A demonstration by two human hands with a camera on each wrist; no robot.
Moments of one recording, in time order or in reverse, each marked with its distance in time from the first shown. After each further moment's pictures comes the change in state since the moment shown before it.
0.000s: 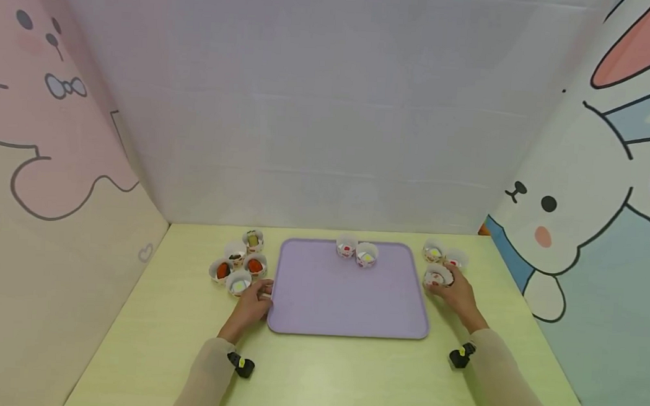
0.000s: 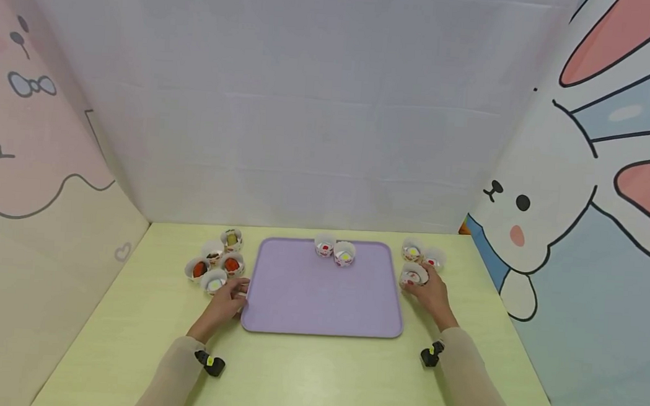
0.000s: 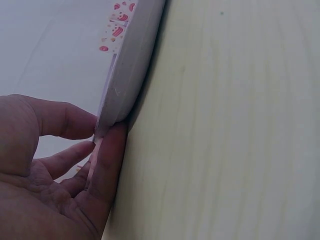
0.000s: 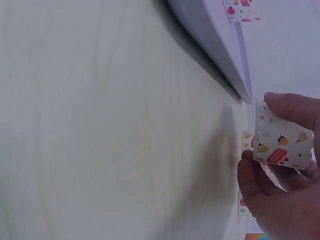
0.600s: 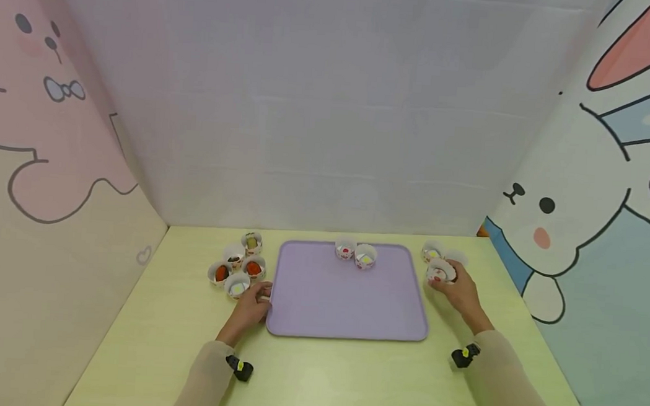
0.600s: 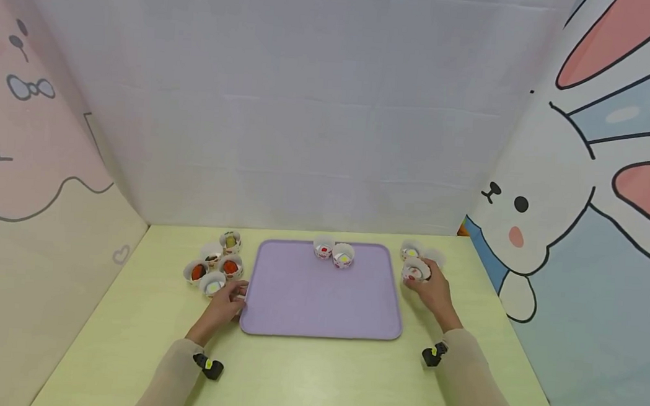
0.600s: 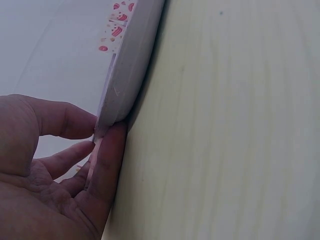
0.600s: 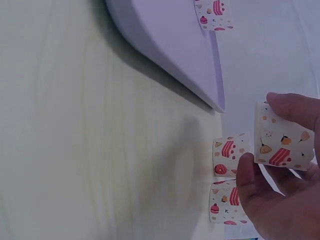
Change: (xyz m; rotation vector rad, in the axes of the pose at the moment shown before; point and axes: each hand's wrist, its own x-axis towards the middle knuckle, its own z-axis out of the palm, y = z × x) left_hand -0.001 0.003 0.000 0.032 0.000 0.007; right_hand -0.006 -0.012 -0.012 0.036 0.048 -0.024
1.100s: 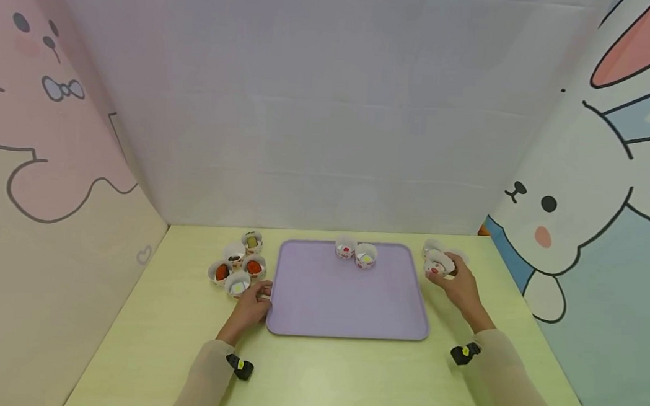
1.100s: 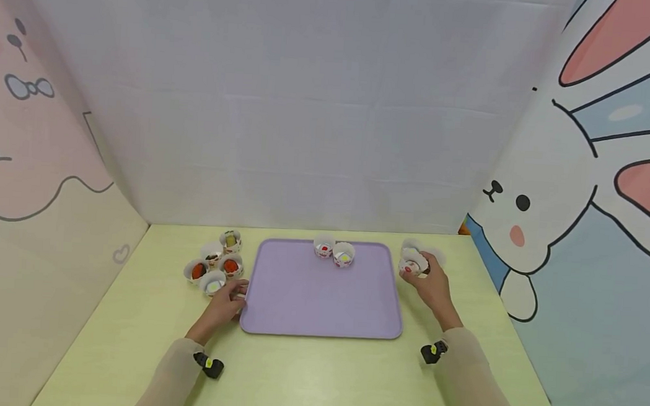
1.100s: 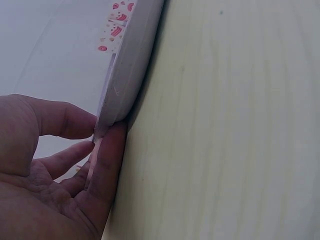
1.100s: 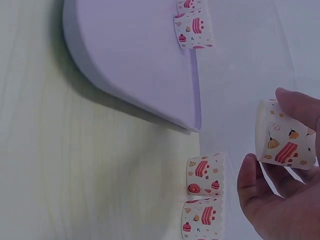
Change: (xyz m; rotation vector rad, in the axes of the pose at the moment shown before) left_hand 0.000 -0.001 0.000 0.018 0.007 0.009; right_hand -0.007 -0.020 -0.003 0.030 0.043 -0.094
